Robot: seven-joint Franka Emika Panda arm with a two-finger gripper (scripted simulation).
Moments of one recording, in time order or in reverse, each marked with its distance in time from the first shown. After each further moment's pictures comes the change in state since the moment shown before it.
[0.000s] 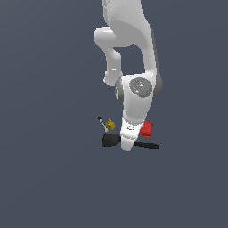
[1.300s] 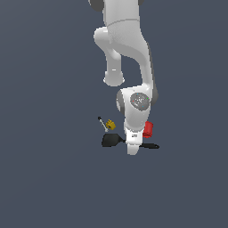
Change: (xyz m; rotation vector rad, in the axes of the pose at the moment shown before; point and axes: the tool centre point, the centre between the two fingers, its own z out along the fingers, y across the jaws) arm 0.010 -0.012 0.063 0.010 0.008 -0.215
